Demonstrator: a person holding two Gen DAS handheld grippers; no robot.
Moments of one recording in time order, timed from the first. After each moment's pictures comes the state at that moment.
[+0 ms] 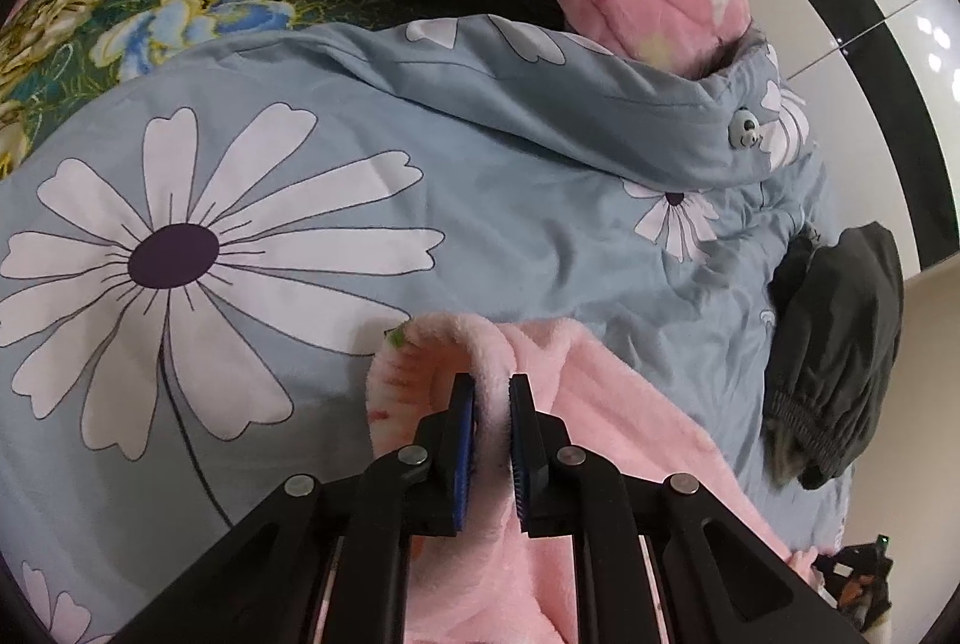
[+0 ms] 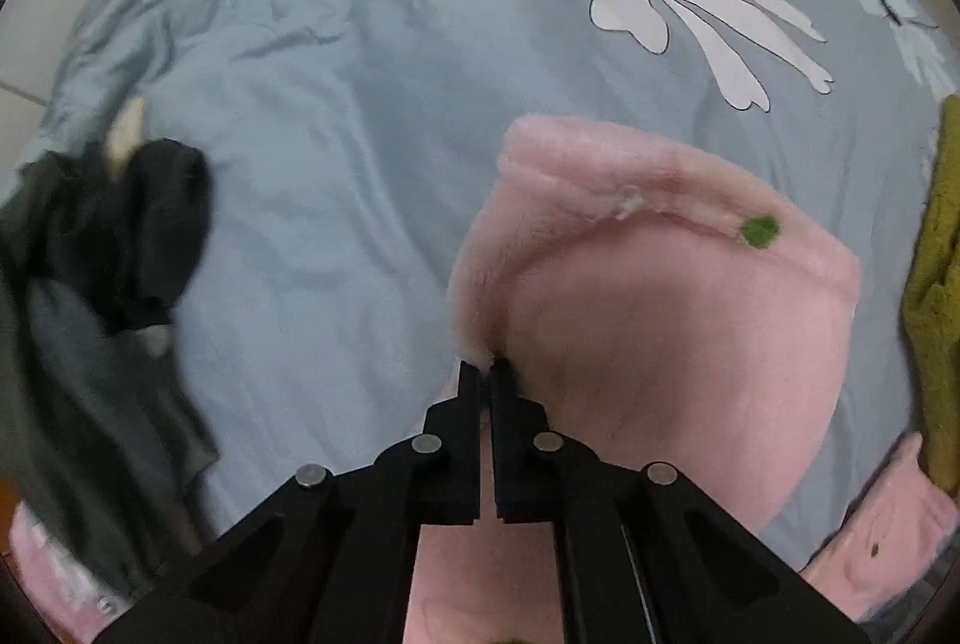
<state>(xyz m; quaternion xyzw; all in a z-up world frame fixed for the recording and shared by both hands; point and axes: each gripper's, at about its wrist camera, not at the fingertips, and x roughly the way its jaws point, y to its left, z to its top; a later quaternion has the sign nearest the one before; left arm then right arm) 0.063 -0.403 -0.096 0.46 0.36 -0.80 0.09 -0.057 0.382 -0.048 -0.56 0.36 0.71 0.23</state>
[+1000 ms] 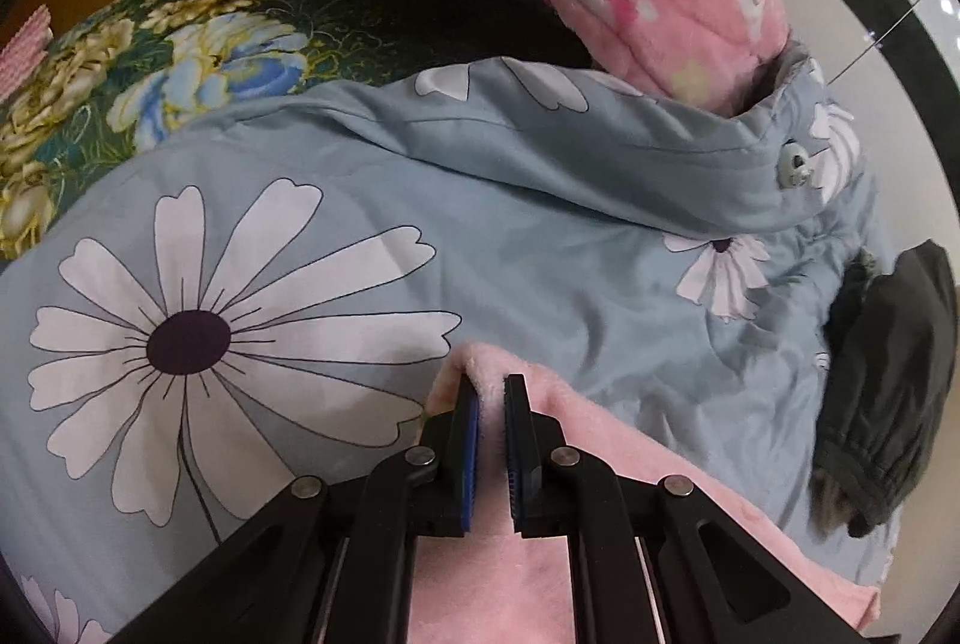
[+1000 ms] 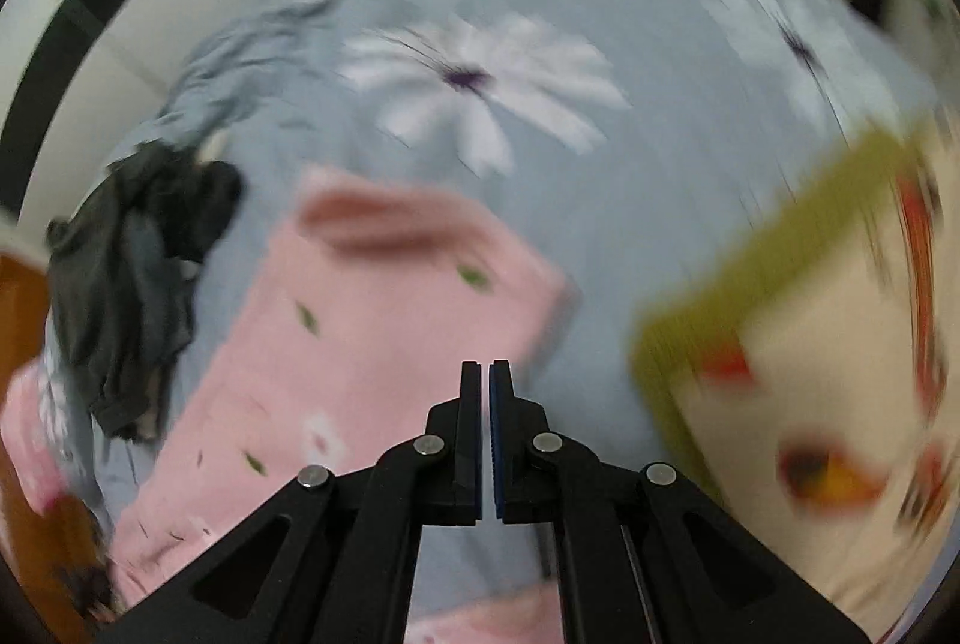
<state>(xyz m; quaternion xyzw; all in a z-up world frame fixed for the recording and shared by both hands) 0.025 -0.399 -0.091 0.47 0.31 -0.81 0.16 0.112 0.470 -0.006 -0.47 0.27 0.83 0.14</state>
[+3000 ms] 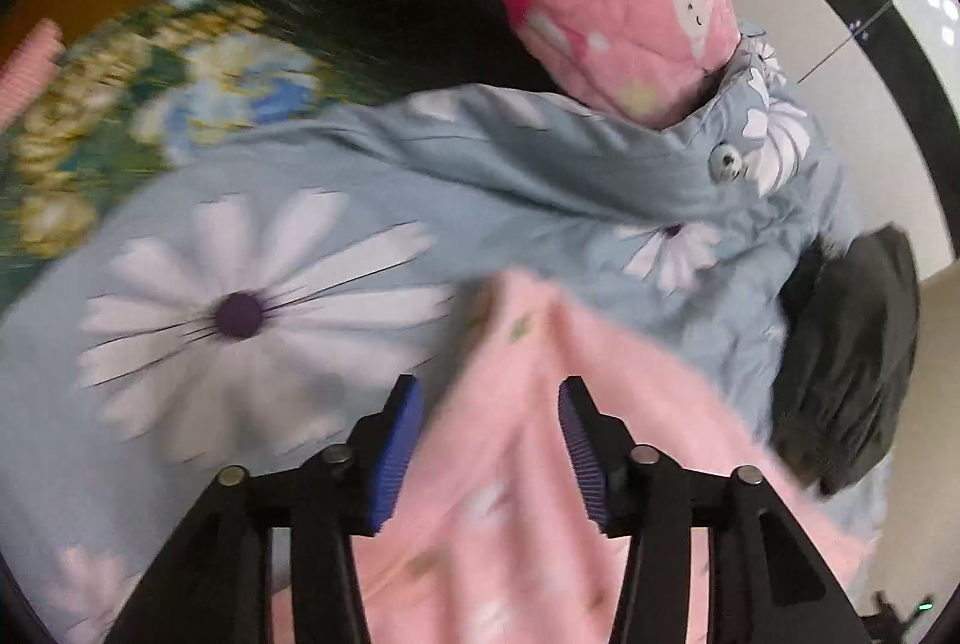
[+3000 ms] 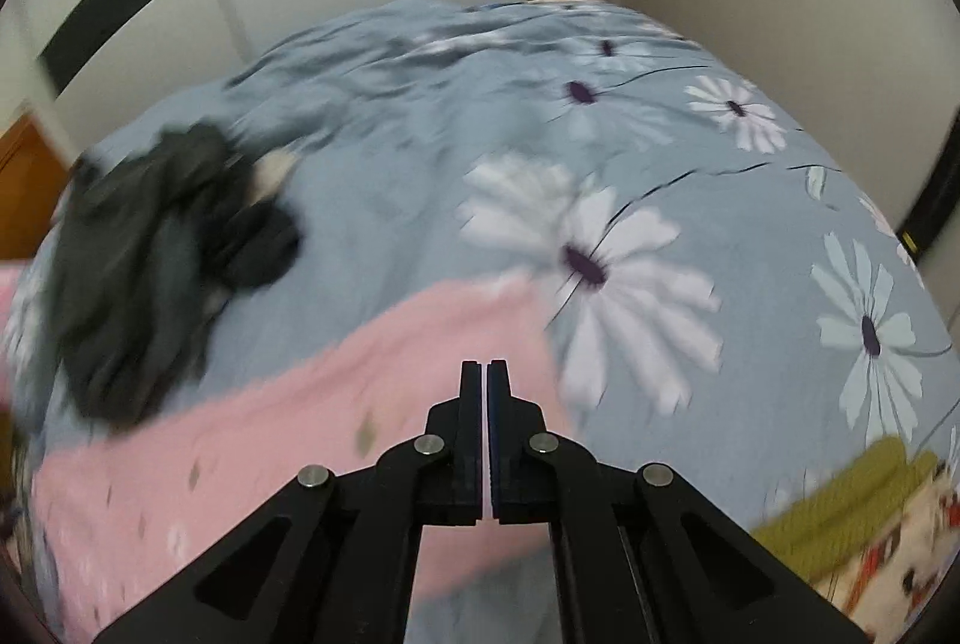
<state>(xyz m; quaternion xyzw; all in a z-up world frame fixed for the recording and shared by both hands) 0.078 -0.396 -0.032 0.48 0.30 -0.81 0.15 0.048 0.431 0.038 -0.45 0.12 0.88 0.08</state>
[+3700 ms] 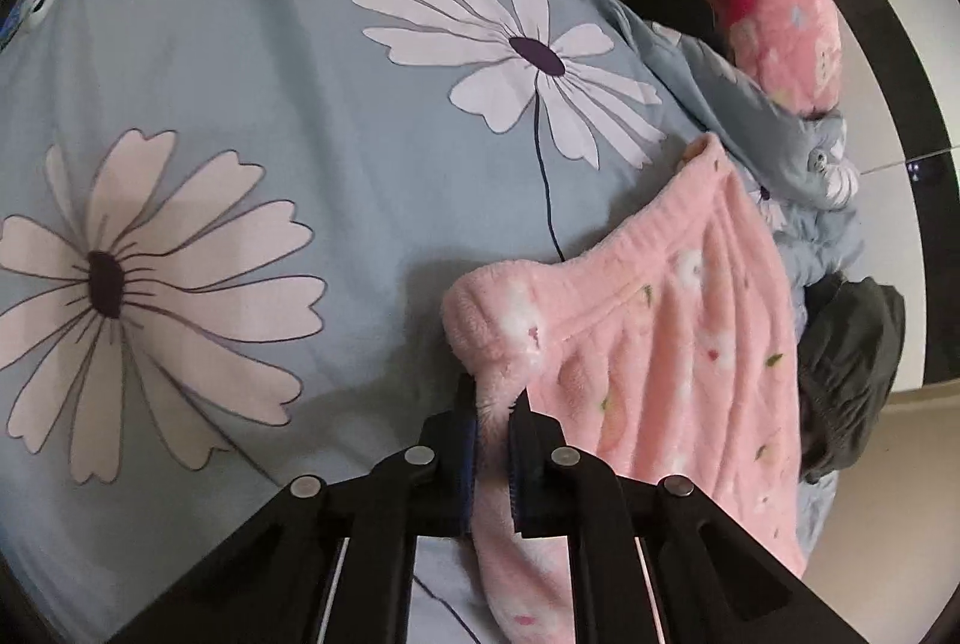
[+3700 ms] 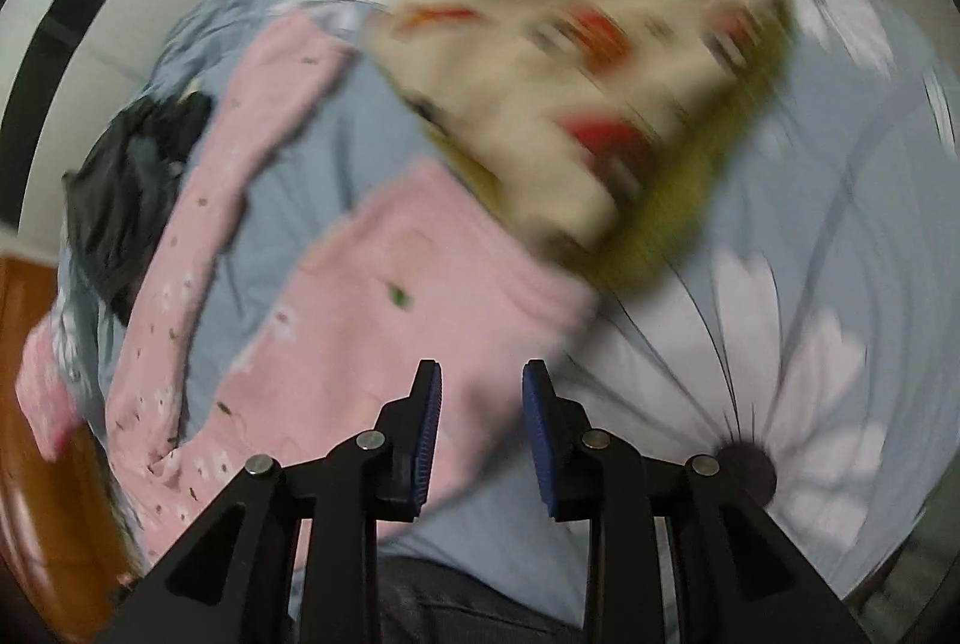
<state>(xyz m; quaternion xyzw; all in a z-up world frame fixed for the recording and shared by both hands) 0.273 -0.408 -0.112 0.45 0.48 -0.73 0.19 0.368 0.456 -0.047 -0.51 0.37 0.75 0.18</state>
